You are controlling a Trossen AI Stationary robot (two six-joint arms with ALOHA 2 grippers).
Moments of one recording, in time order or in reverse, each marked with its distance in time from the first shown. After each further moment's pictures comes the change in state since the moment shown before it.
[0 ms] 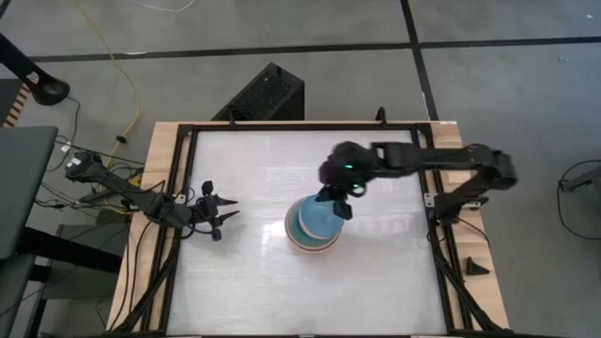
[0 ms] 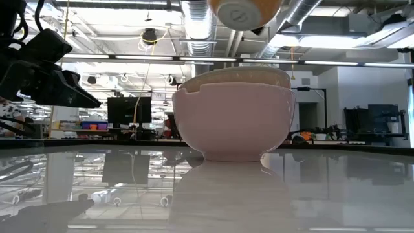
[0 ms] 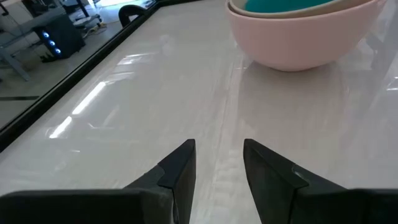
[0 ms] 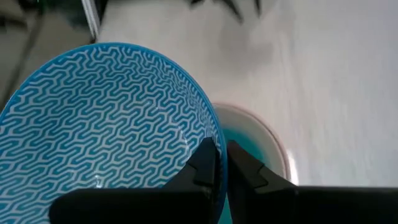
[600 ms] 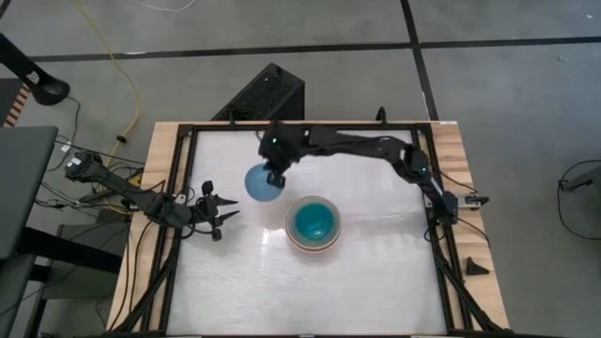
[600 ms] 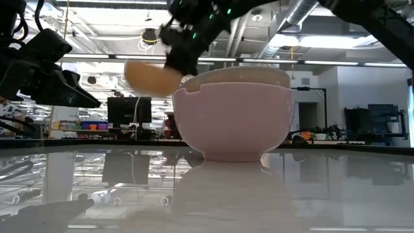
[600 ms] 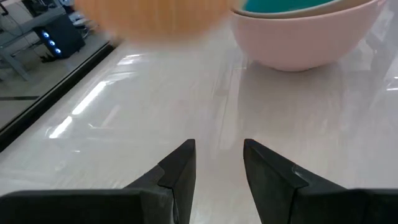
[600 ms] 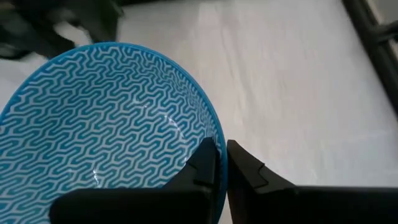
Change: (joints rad) left arm 0.000 0.000 0.000 0.000 0.000 0.000; right arm -0.168 0.702 0.655 0.019 0.078 -0.097
